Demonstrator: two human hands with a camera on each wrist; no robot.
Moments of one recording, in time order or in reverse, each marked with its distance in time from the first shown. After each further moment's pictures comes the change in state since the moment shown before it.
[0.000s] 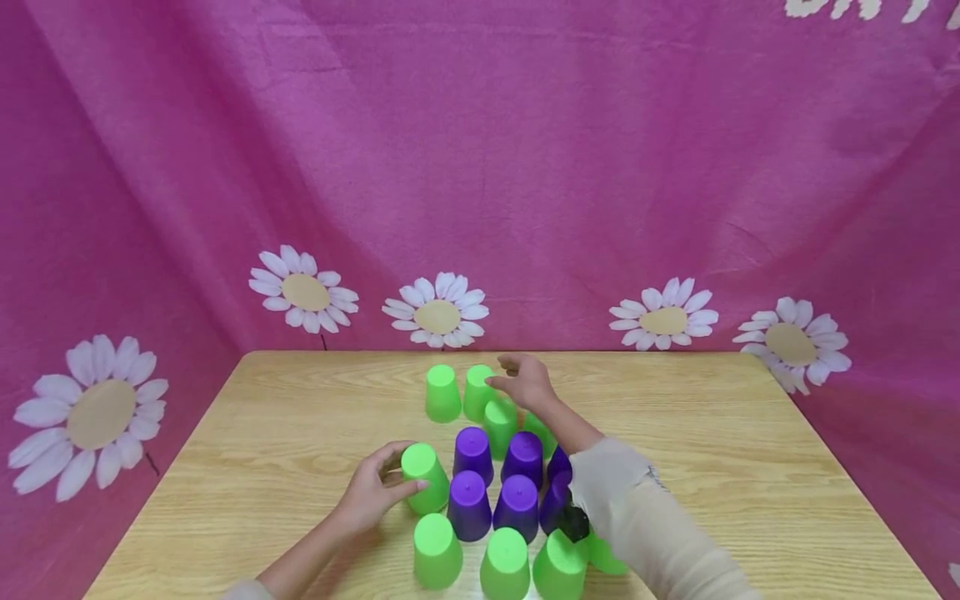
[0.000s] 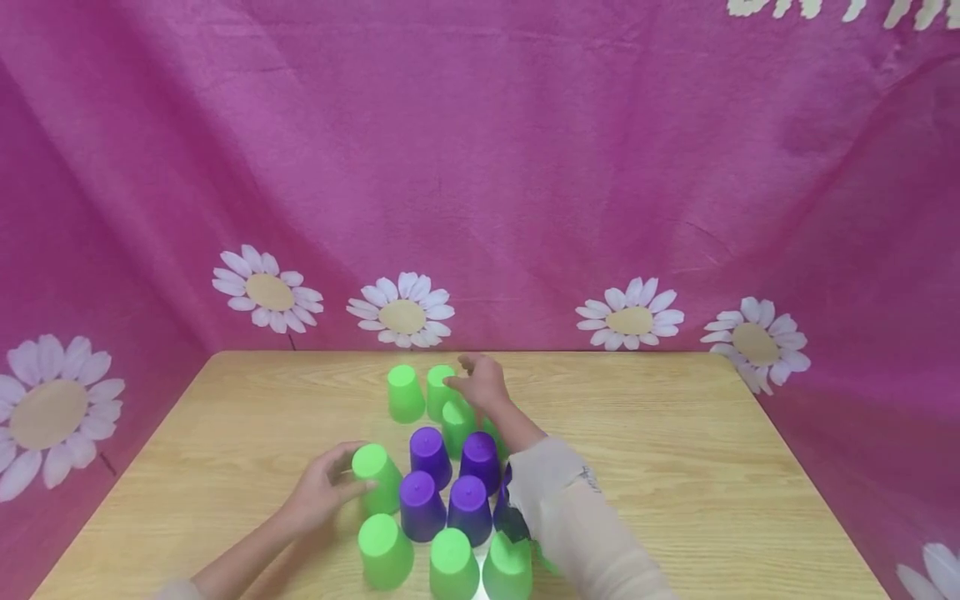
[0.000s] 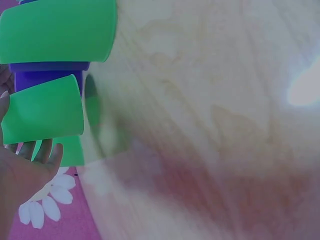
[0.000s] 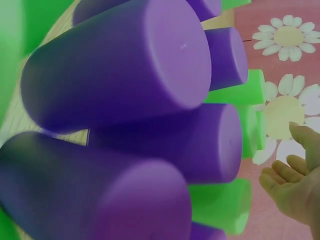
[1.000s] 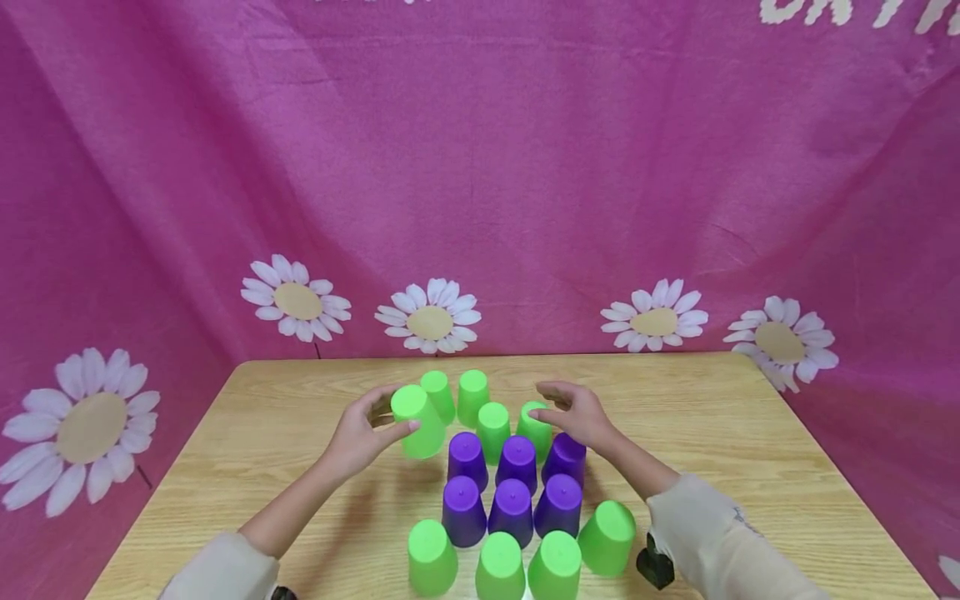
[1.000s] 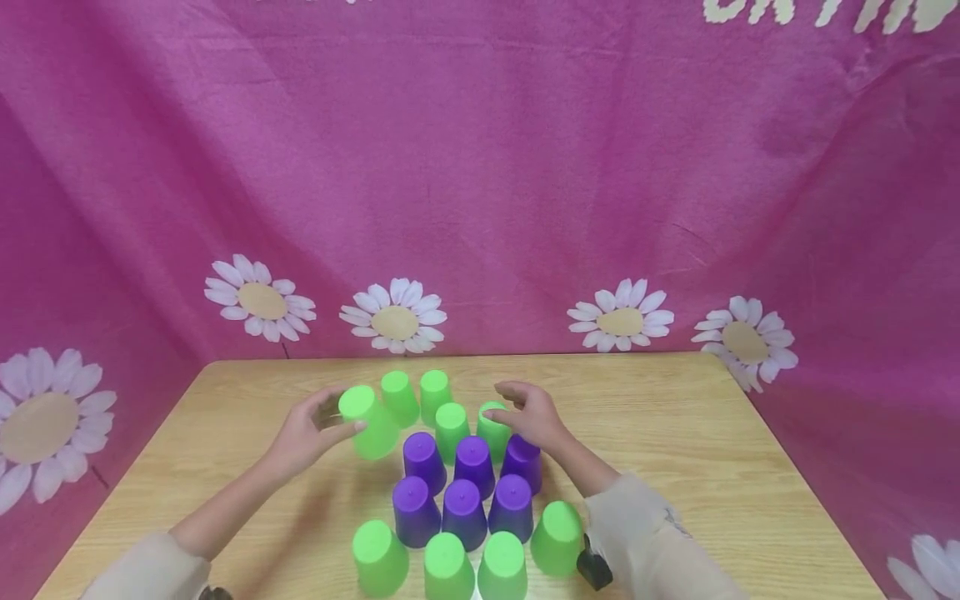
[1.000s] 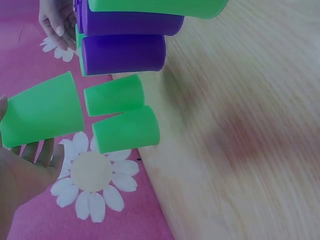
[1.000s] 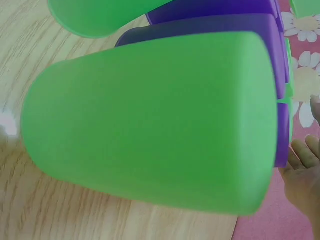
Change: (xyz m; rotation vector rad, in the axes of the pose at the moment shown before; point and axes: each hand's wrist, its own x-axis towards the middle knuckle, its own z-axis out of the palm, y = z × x) left_hand 0.034 0.071 -0.021 0.120 0.072 0.147; right_hand -0.043 0.062 -0.051 0.073 -0.016 -0.208
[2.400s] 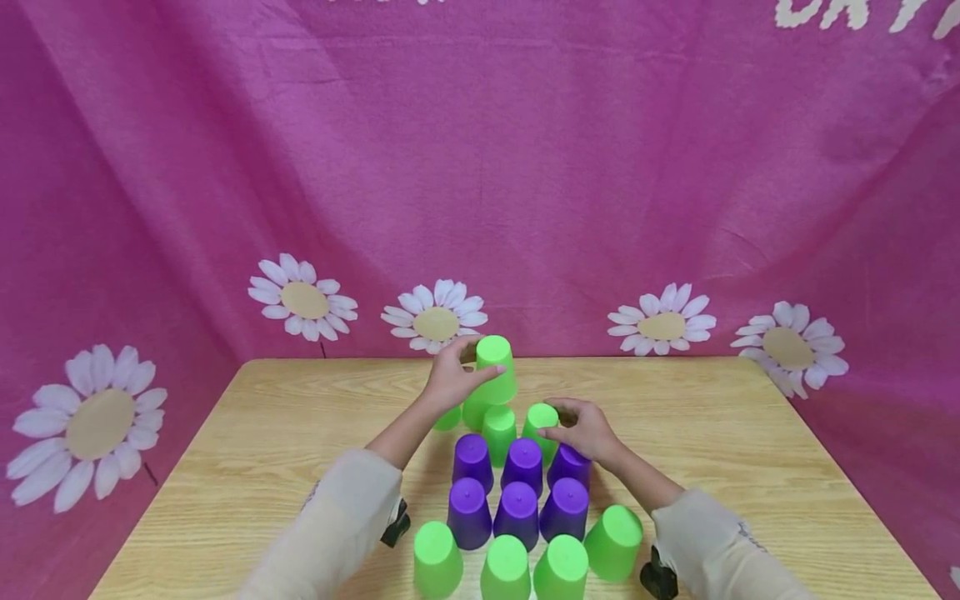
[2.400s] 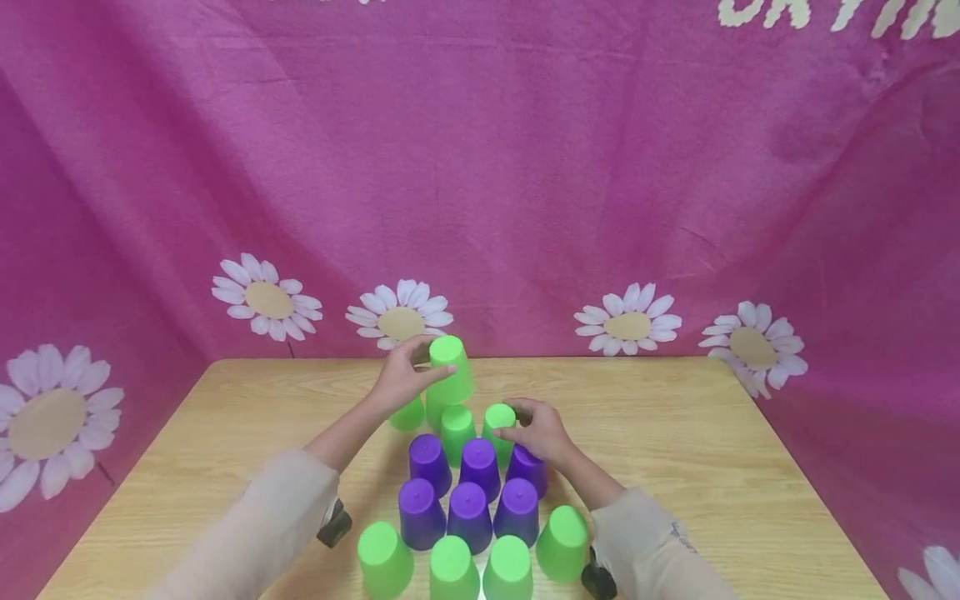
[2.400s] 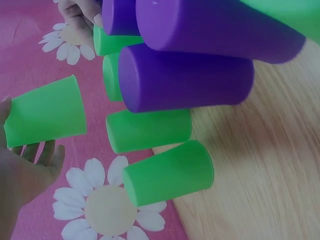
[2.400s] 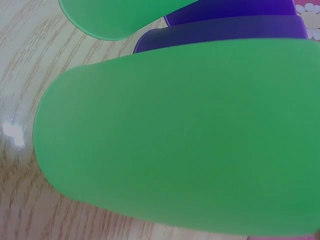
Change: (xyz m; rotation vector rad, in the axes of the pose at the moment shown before) left_hand 0.084 0.031 0.073 -0.075 0.024 0.066; right_hand -0.005 0.022 0.009 -0.022 -0.011 0.030
